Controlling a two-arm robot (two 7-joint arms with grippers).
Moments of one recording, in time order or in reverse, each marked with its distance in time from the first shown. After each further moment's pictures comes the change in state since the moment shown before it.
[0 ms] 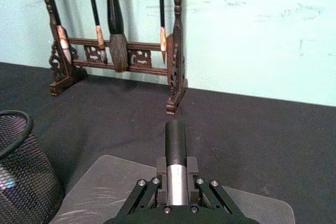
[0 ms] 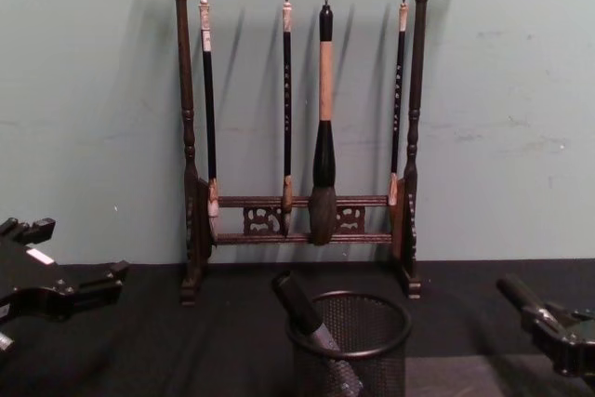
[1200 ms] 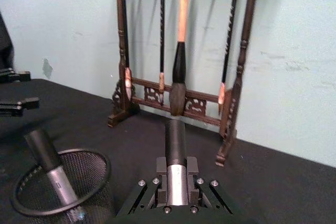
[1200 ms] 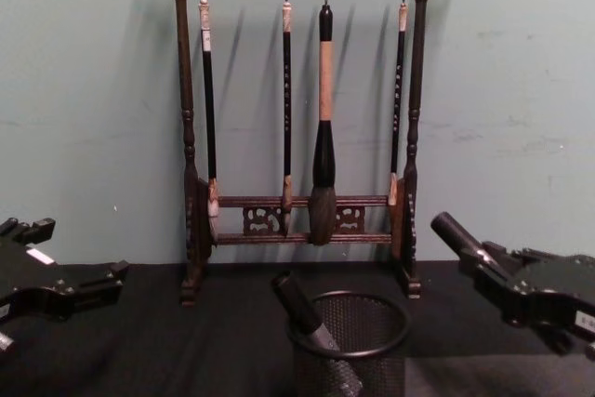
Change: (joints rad) left arm 0.000 0.000 0.000 0.000 0.000 0.000 0.000; right arm 0.041 0.072 -0.113 -0.037 0.073 -0.114 0.092
